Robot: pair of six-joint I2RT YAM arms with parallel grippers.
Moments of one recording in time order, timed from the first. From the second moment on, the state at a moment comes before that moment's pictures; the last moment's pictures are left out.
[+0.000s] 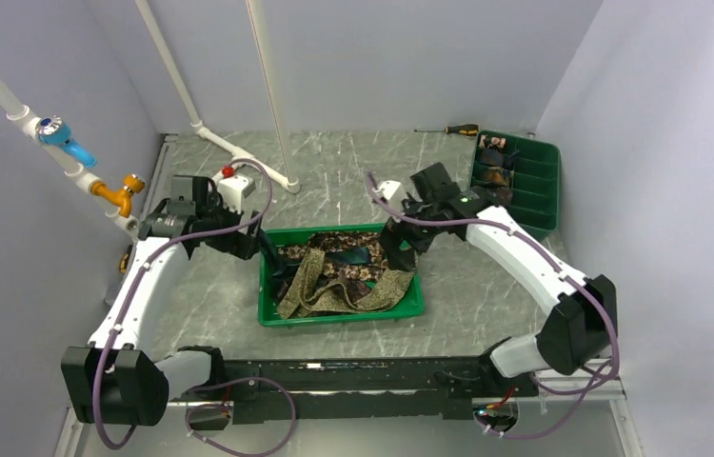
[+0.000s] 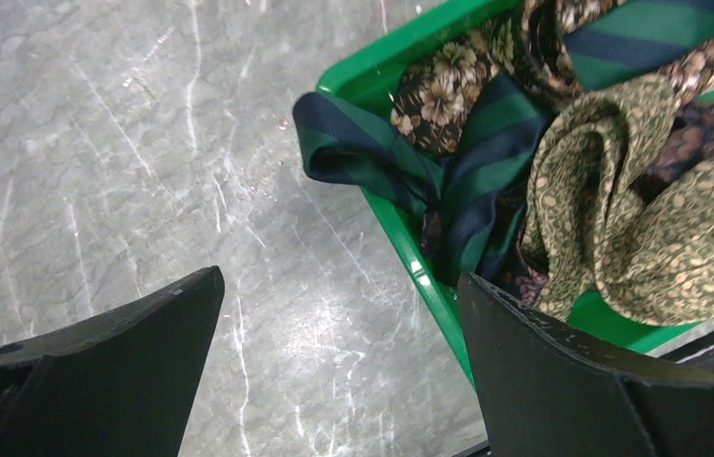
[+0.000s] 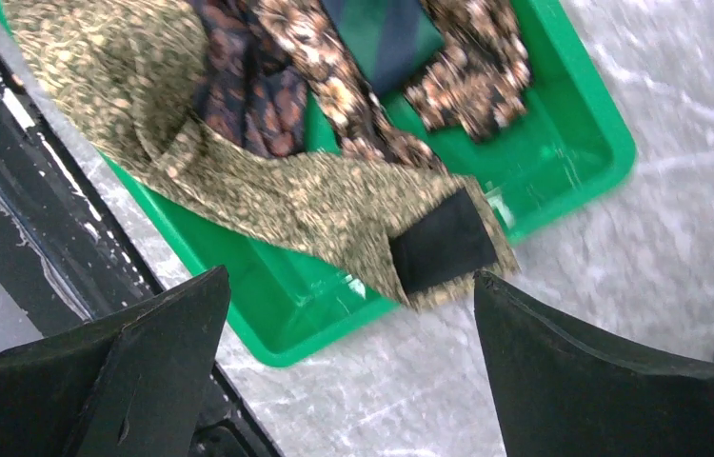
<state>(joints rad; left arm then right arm) -0.06 1.15 1.00 -0.77 0.30 0.30 0.51 1.40 1.22 -0.86 -0.38 -0.36</state>
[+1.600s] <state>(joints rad) 0.12 1.13 1.11 -0.77 0.54 0.26 0.34 1.38 1.76 -0.70 -0.02 -0.42</state>
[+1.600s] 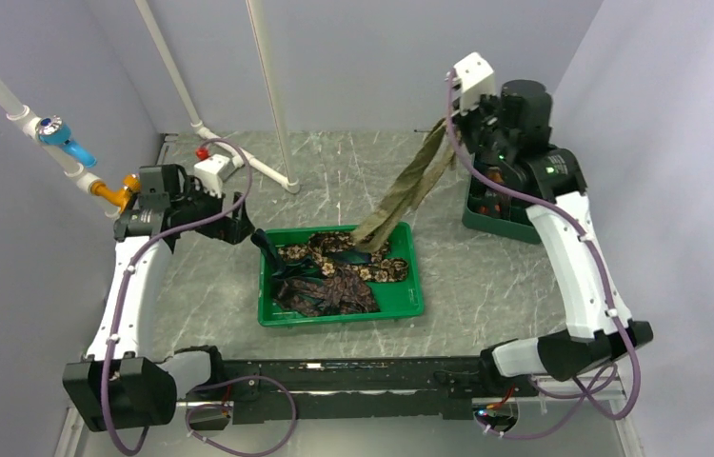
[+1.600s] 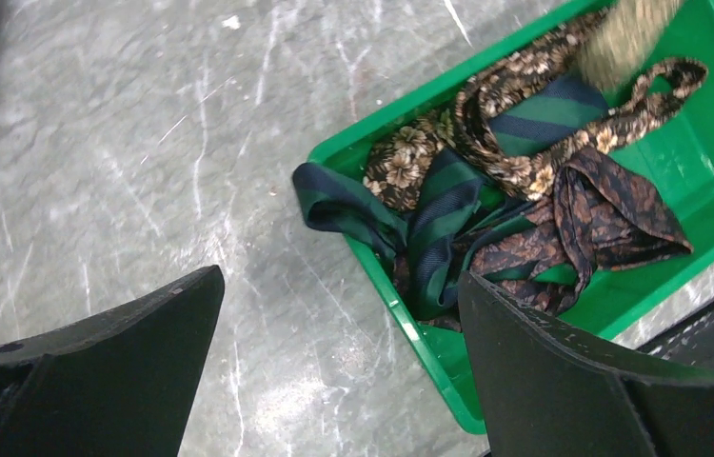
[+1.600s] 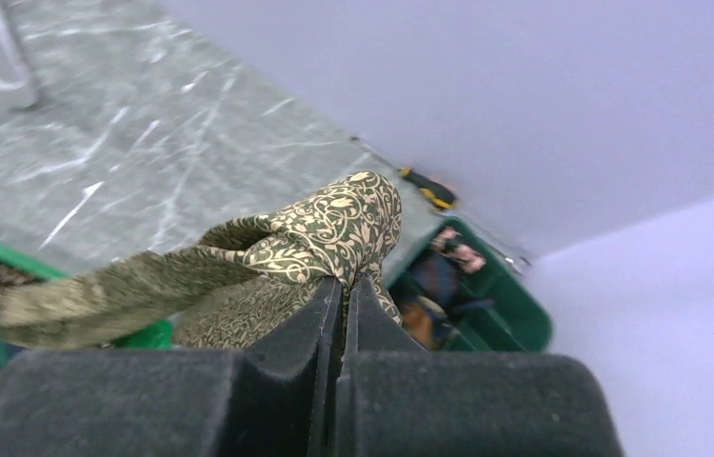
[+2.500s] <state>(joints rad) -0.29 1.51 0.95 -0.84 0.20 0.68 0.29 1.23 1.79 -0.71 0.20 -0.34</state>
